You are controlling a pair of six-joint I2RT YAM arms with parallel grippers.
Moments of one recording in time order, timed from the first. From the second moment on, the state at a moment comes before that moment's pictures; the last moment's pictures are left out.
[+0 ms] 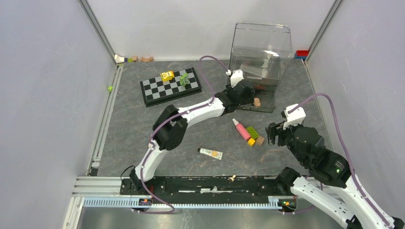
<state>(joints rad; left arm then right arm) -0.93 2.30 1.92 -0.23 -0.44 -0.80 0.77 0.45 0.89 -0.84 0.47 0.10</state>
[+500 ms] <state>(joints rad) -0.94 1.48 1.31 -0.32 -0.50 -0.72 0.77 0.62 0.71 -0.72 0.30 0.20</state>
